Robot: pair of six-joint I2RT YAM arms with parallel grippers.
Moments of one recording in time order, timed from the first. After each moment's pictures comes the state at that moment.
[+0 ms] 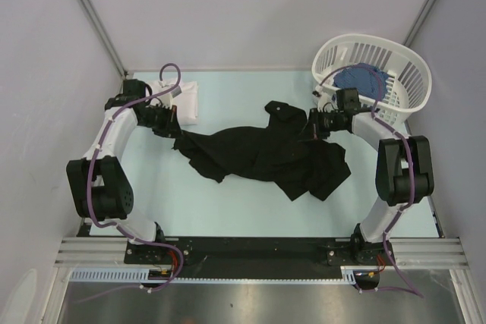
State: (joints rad) left arm 0.08 1.60 1.31 -0.88 0.66 0.37; right arm 0.11 1.75 1.14 -0.40 -0.79 0.02
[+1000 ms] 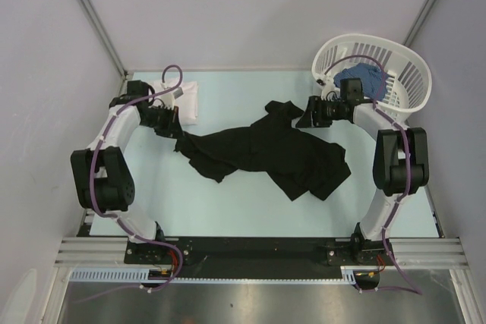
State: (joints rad) left arm 0.08 1.67 1.31 -0.84 0.65 0.37; right arm 0.08 1.86 1.30 -0.35 -0.79 0.04
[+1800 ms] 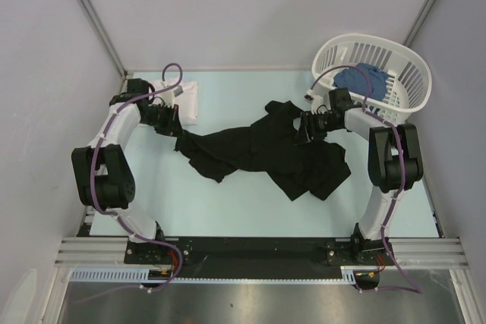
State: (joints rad) left arm 0.08 1.70 1.34 -0.85 0.65 0.37; right arm 0.13 1.90 1.25 -0.44 -0.75 -0.11
